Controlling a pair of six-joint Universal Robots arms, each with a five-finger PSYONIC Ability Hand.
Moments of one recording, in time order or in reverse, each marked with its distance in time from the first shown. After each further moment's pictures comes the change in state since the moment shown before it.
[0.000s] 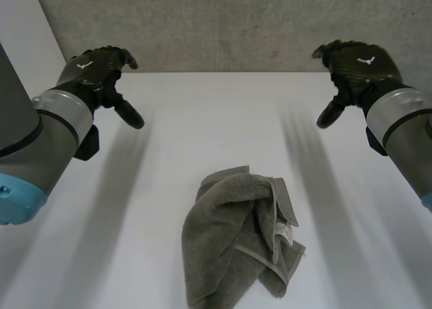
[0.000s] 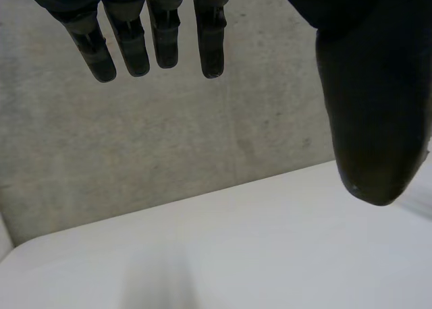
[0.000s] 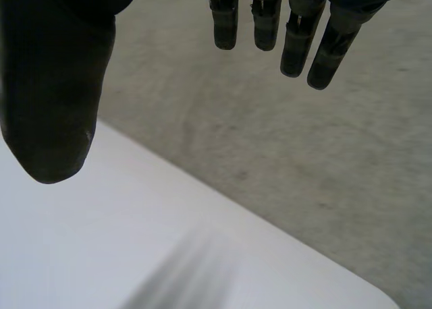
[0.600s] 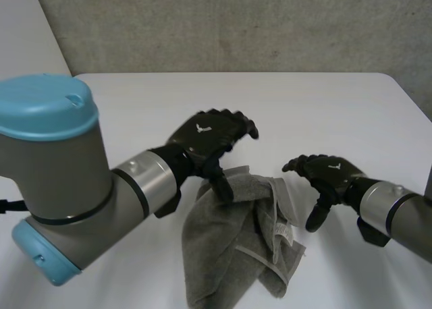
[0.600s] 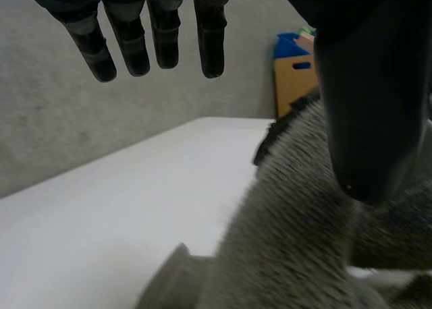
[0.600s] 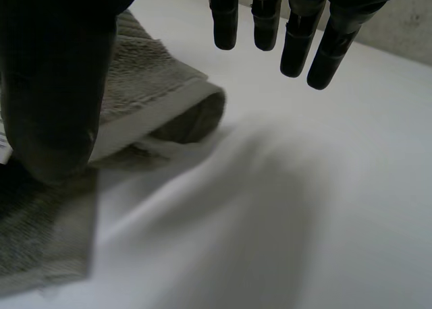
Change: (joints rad) left arm -0.230 -0.090 -0.079 0.029 0.385 0.097; right arm -0.134 0.060 0.364 0.074 -0.341 -0.041; left_hand 0.000 0.009 0.000 0.000 0.039; right_hand 0.000 0.000 0.000 0.000 0.000
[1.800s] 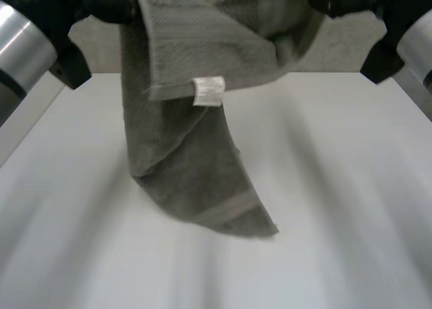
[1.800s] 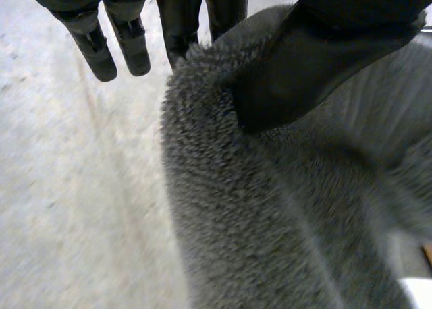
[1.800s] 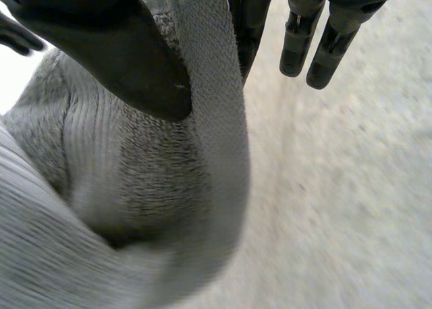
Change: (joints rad) left arm 0.323 0.338 0.066 0.180 0.092 -0.169; right arm 0.070 -0.183 -0.468 -0.243 0.035 0.523; left_hand 0.981 1.057 0.000 0.000 1.067; right_hand 1.070 1.076 0.000 0.000 1.093
